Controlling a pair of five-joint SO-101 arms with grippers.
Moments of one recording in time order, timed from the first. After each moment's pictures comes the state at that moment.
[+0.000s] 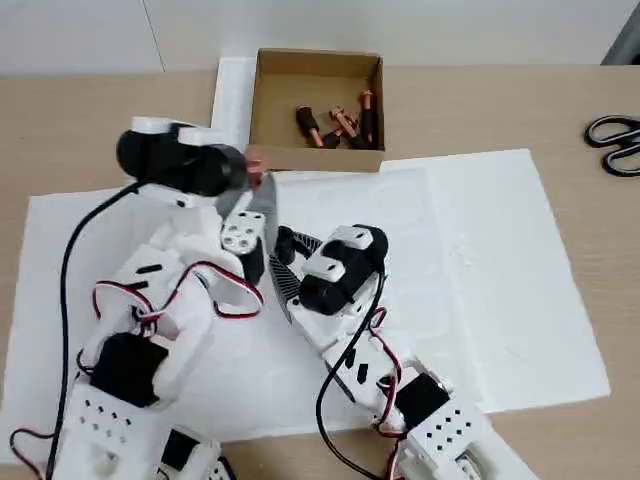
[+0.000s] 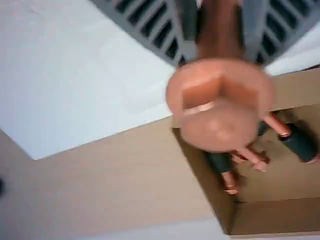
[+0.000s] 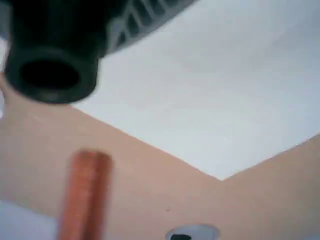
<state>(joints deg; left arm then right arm) 17.2 -57.1 38.6 48.8 13.0 -40.5 -67.1 83.4 -0.8 -4.0</state>
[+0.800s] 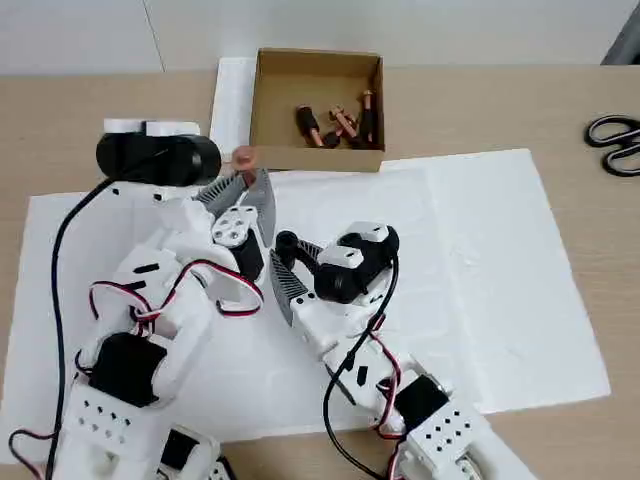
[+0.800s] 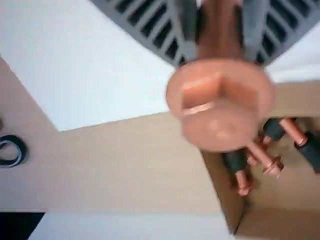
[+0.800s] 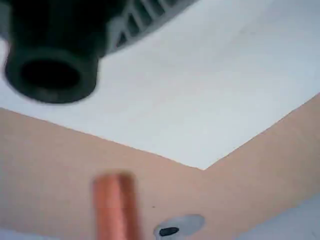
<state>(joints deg) 17.5 -57.2 38.6 50.3 22.8 -40.5 -67.3 85.3 -0.8 -13.5</state>
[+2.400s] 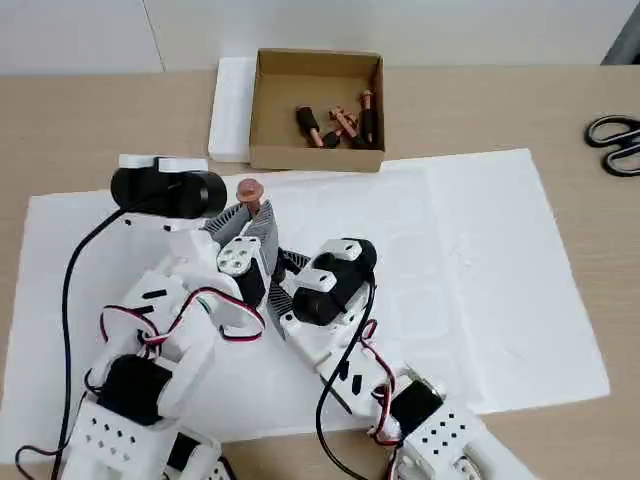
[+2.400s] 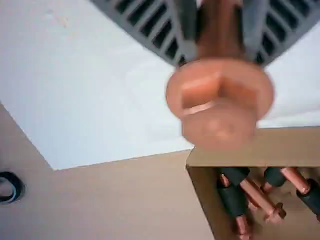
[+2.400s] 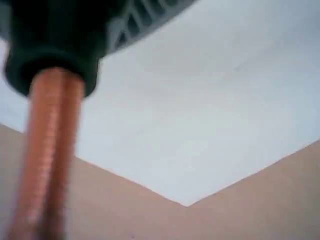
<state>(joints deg) 18.9 -65.5 51.5 47.6 23.1 -43.8 -67.3 87.4 -2.2 -6.6</state>
